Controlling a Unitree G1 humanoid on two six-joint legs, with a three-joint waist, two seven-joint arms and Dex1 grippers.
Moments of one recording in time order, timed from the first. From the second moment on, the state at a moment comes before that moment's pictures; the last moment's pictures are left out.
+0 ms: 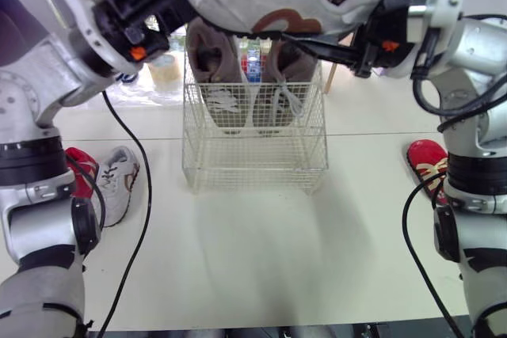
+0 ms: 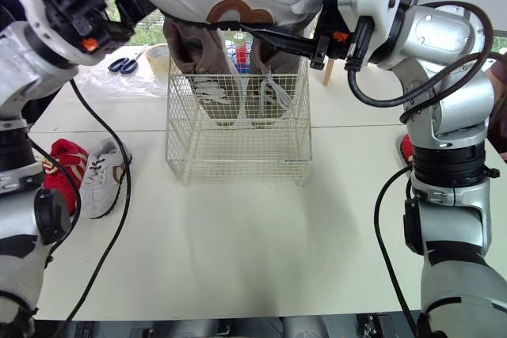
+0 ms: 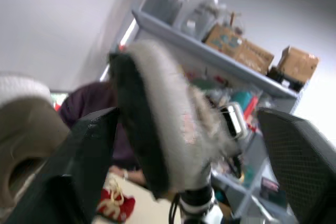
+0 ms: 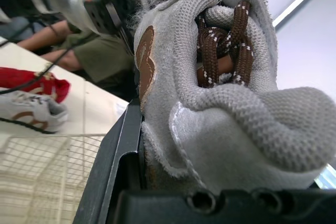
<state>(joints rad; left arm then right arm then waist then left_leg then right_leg) -1.10 0.69 0.25 0.20 -1.66 1.12 -0.51 -1.06 -0.68 -0.01 -0.12 0.48 0.22 1.02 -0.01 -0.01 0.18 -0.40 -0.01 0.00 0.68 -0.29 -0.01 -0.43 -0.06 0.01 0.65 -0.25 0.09</state>
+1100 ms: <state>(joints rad) -0.94 0.25 0.39 -0.10 -1.48 0.67 -0.25 -0.85 0.06 -0.33 -0.20 1.30 0.59 0.08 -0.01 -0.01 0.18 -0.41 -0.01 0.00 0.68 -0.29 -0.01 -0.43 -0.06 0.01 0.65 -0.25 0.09</state>
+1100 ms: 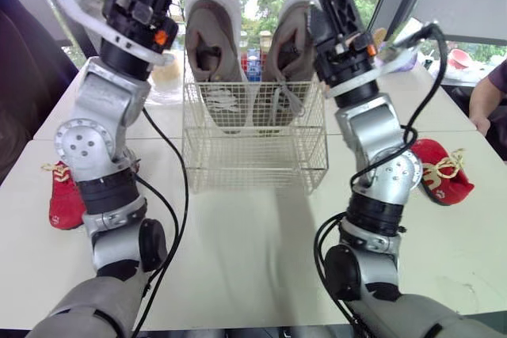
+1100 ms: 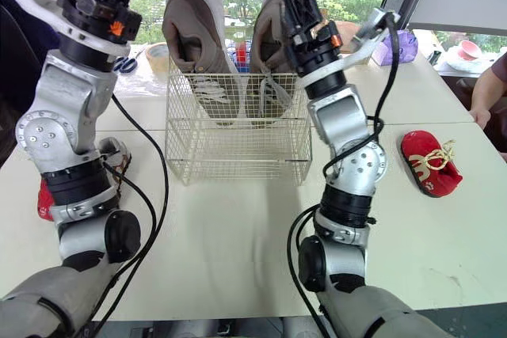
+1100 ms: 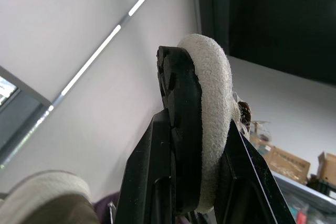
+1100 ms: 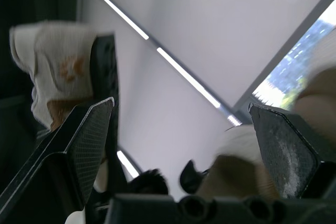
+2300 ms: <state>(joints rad) -0.64 0.40 0.27 -0.34 -1.36 0.78 -0.16 -0.96 -0.08 -0.31 -0.17 1.34 0.55 0.13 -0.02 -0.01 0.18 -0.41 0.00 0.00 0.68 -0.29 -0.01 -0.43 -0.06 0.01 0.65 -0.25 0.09</state>
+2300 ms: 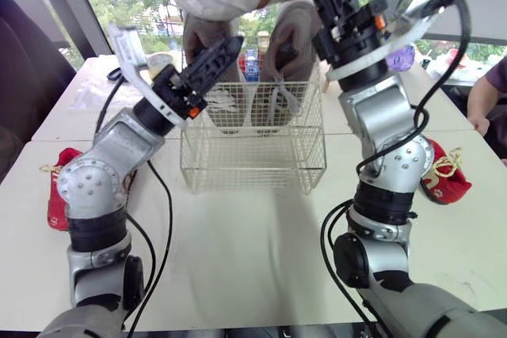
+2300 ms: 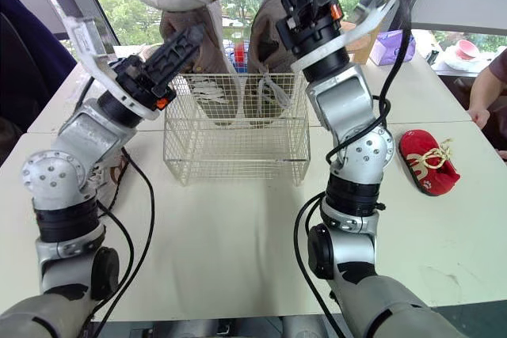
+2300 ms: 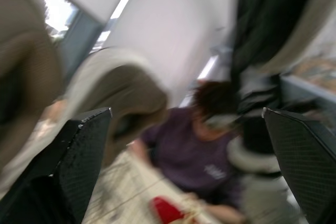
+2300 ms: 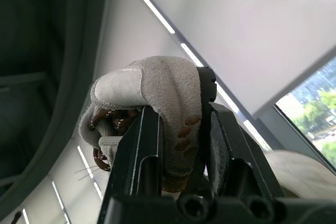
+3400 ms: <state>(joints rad) -0.20 0.71 0.30 -0.67 -1.46 0.78 0.03 -1.07 -0.74 0.13 0.43 0.32 0.06 1.32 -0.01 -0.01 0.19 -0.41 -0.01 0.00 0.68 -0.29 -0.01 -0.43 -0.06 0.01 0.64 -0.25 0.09</state>
